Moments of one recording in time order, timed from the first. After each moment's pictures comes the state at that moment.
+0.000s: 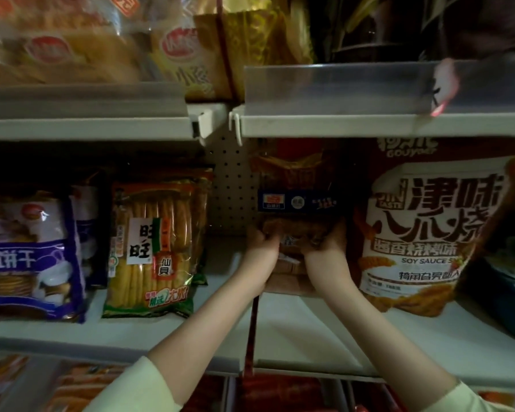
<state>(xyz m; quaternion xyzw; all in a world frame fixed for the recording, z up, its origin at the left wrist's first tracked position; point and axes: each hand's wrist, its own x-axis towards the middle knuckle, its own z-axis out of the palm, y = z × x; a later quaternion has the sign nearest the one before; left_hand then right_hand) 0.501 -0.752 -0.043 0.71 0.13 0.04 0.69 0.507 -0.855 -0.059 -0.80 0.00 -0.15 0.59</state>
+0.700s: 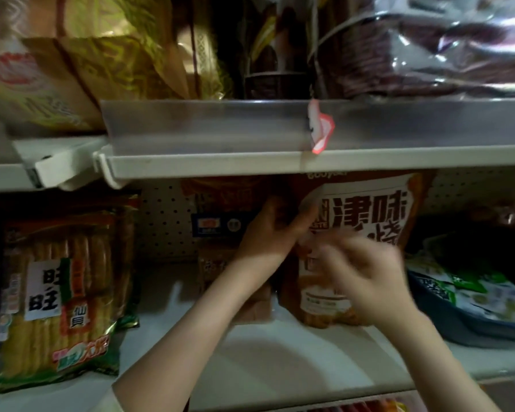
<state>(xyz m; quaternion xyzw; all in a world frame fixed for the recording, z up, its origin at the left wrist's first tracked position) 0.495 -0.832 0.030 0.77 -0.12 0.05 0.63 0.453 -0.974 0.009 -0.80 -0.27 -0.35 0.41</state>
